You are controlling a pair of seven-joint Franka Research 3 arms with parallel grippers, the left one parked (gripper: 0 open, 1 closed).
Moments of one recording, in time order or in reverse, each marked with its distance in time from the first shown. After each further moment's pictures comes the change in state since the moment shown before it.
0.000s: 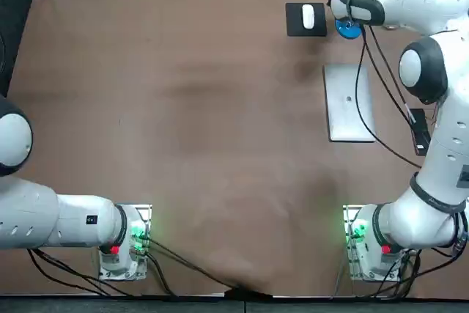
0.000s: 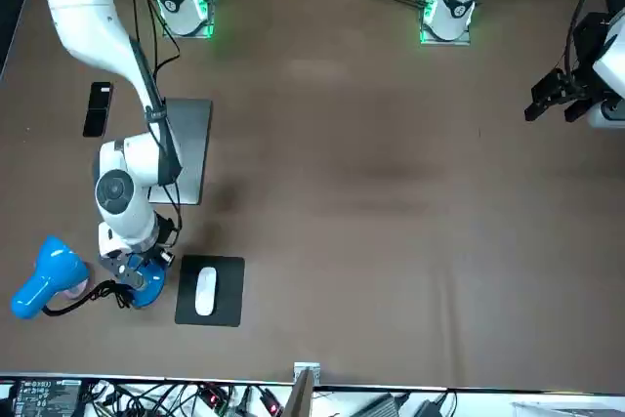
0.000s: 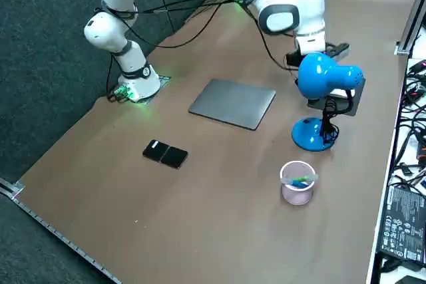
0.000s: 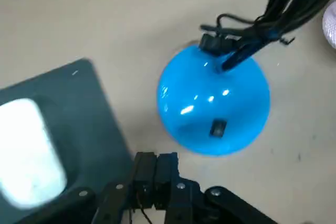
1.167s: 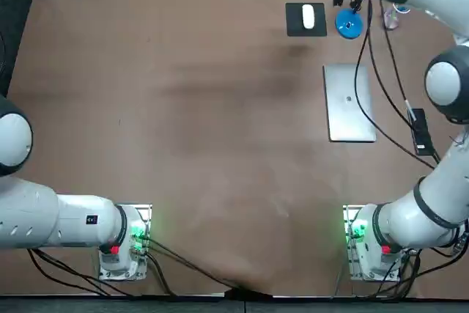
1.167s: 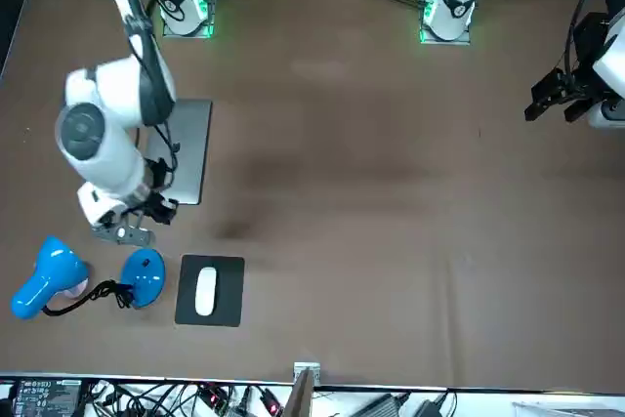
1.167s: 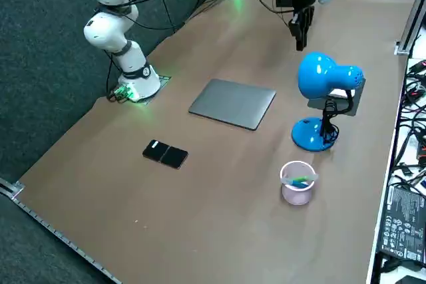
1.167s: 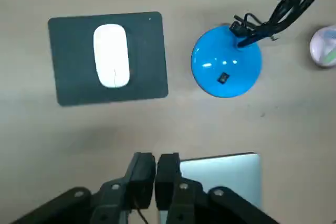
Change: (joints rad) arm -0.033 -0.289 0.144 0.007 0.128 -0.408 -0.372
